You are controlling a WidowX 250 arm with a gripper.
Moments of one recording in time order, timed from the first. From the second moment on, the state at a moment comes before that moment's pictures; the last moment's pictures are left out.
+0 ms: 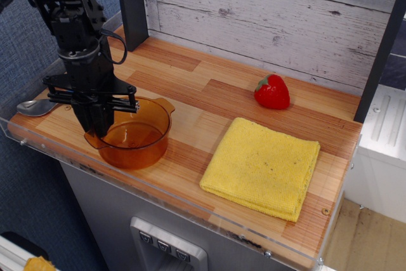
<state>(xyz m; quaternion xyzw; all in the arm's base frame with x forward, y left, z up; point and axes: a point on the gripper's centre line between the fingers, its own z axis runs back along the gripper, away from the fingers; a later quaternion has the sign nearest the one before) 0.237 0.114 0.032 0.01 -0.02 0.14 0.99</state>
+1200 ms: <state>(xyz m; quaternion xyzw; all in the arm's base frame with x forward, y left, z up) 0.226 0.120 0.053 0.04 0.02 0.17 0.98</state>
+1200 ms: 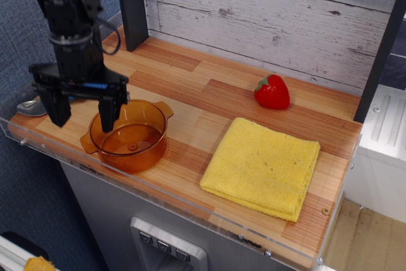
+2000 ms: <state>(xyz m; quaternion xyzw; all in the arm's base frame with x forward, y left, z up) 0.259 0.162 0.089 0.03 -0.05 0.22 0.97</state>
